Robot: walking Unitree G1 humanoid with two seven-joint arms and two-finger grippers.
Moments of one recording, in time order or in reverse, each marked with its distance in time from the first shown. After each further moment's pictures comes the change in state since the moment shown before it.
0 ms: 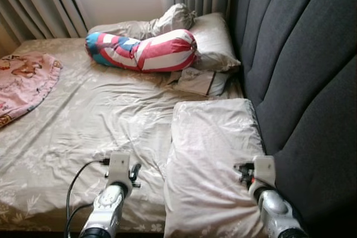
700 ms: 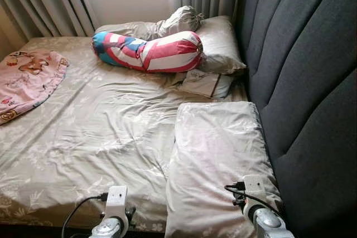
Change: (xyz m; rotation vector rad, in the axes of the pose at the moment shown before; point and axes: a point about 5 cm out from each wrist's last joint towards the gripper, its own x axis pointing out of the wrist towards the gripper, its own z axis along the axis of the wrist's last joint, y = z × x) left arm -0.026 0.002 -0.075 -0.067 0.316 0.067; right arm -0.007 0.006 -0.028 0.015 0.107 -0.013
